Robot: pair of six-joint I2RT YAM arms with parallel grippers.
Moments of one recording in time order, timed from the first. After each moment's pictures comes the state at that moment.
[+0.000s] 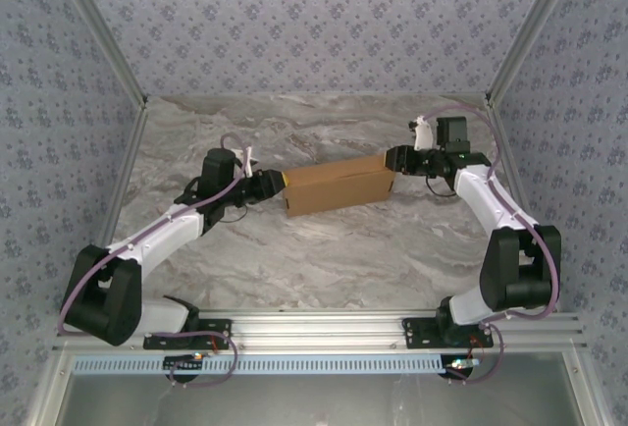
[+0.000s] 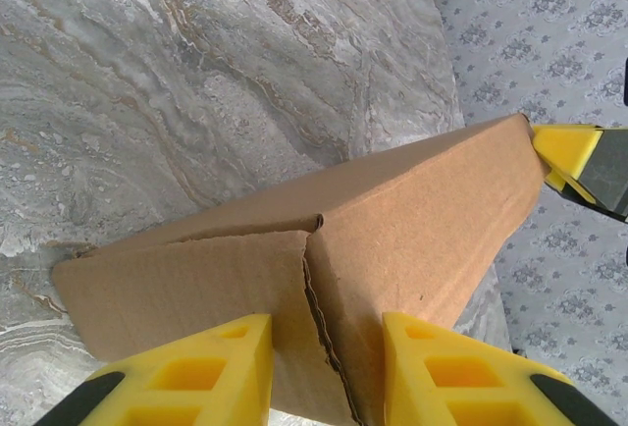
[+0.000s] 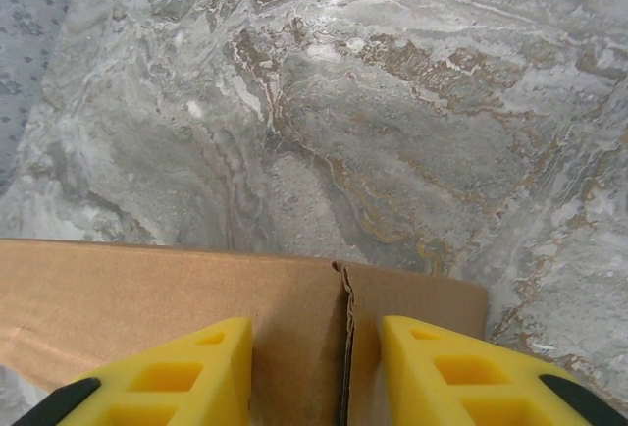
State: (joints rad) left arm -0.41 1.33 0.74 0.03 0.50 -0.75; right arm 0.06 1.48 1.06 -0.41 -0.57 0.18
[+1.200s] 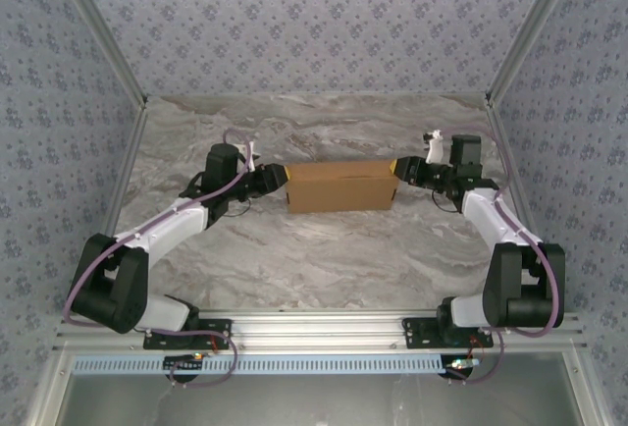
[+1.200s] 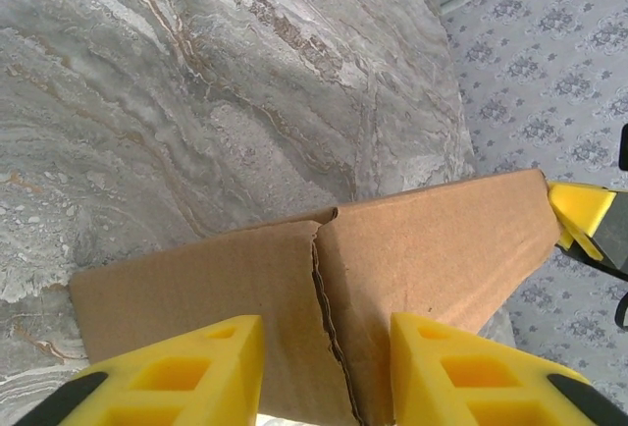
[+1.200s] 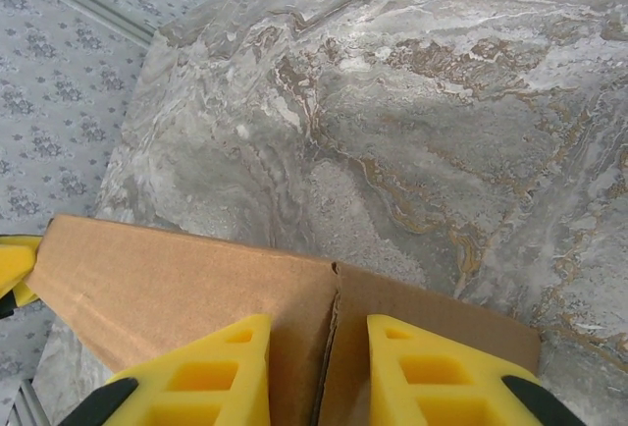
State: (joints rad) left arm -0.41 1.39 0.78 0.07 0.48 -0.75; right arm -0.01 1.37 0.84 -0.17 -0.72 0.31
